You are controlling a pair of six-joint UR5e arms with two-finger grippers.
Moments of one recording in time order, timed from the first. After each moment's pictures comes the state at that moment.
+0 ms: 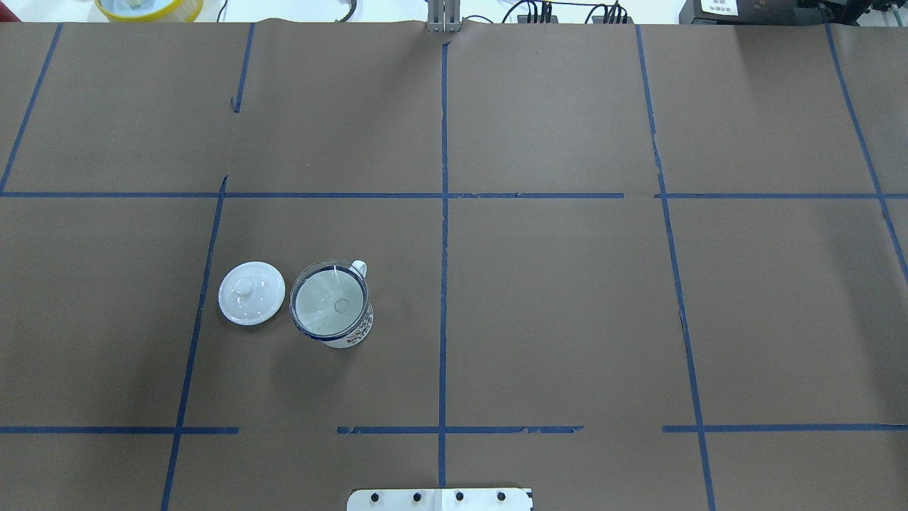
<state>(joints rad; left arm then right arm) -1.64 -1.57 -1.68 -1.50 -2.33 0.12 1.57 -1.68 1.66 -1.57 2.29 0.01</state>
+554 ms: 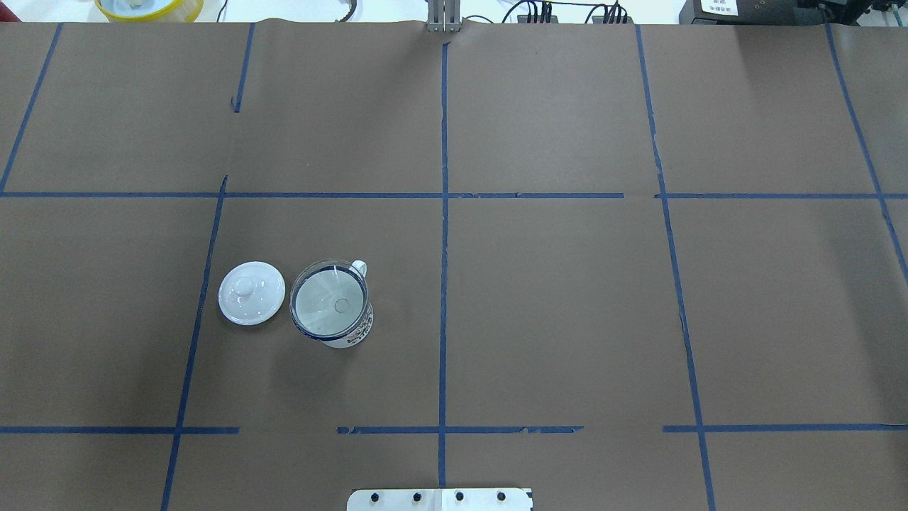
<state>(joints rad) -1.64 -1.58 -1.70 -1.51 -2.33 0.12 1.57 -1.68 1.66 -1.57 2.29 0.01</state>
